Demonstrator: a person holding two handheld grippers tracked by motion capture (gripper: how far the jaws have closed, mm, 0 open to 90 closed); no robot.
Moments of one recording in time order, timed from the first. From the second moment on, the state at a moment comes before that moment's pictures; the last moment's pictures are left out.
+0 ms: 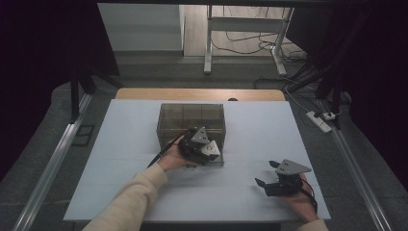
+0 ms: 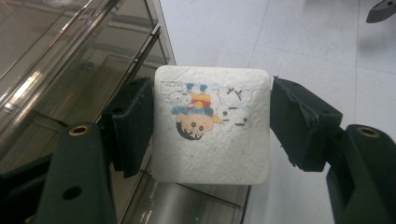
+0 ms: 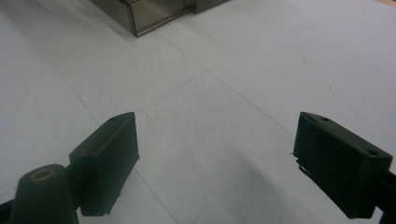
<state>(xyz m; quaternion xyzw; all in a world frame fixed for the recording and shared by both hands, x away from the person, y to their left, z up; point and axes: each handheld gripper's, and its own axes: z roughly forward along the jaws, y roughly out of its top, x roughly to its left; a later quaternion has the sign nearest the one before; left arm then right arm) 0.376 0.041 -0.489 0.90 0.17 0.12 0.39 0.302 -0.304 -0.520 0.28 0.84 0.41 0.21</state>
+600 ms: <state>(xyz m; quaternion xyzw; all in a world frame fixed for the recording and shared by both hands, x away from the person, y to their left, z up) 0.372 0.047 -0.484 0.90 0.17 0.10 0.39 0.301 -0.305 -0.519 0.28 0.84 0.41 0.21</state>
